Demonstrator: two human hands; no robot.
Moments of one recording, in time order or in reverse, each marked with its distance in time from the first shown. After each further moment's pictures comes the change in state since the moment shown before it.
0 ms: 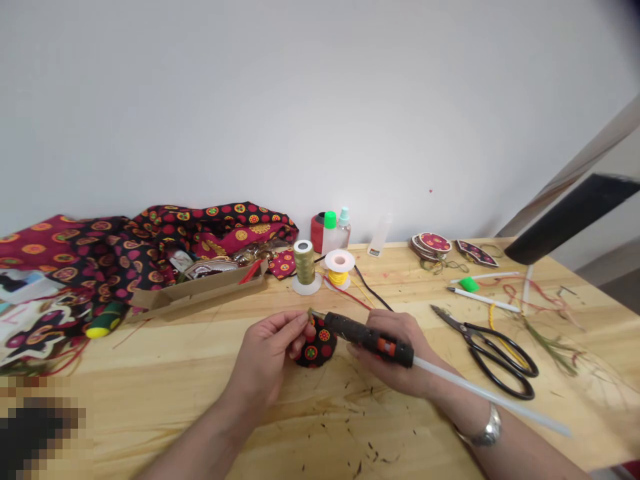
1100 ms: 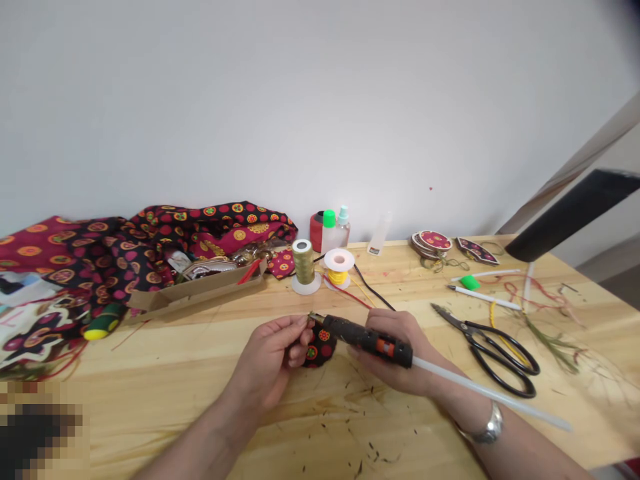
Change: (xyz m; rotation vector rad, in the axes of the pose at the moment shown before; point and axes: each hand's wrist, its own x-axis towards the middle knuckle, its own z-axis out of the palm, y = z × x) left_hand 0.000 0.000 -0.004 -0.165 -0.171 -0.158; right_hand 0.001 -0.001 -0.001 -0.019 -0.045 0.004
